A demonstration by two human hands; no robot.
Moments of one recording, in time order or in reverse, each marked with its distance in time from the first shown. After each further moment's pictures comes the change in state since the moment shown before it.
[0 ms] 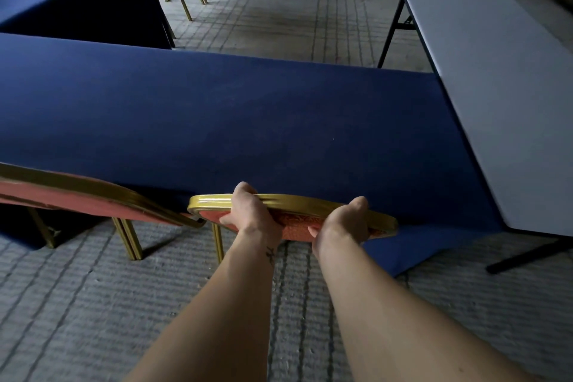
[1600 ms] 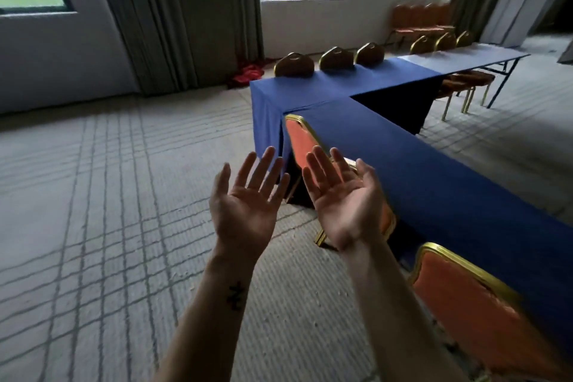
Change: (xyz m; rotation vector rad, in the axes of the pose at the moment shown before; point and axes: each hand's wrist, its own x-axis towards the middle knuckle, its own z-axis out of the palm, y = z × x) left_hand -0.396 0.156 -0.529 -0.962 -0.217 0.679; right_hand -0.601 0.015 -0.205 -0.295 -1.567 0.620
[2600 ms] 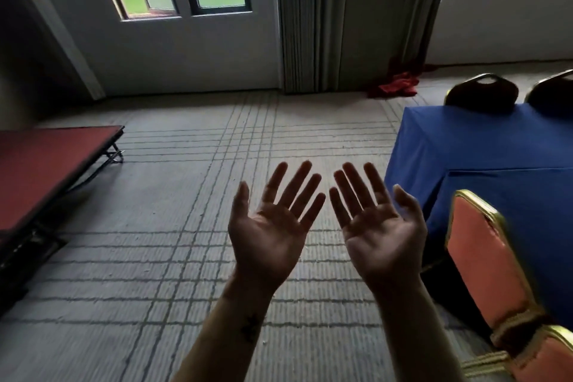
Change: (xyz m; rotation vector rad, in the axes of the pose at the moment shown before) left_hand 0.370 0.233 -0.027 -0.021 0.028 0.308; right_hand 0.419 0.200 0.185 0.027 -0.257 0.439
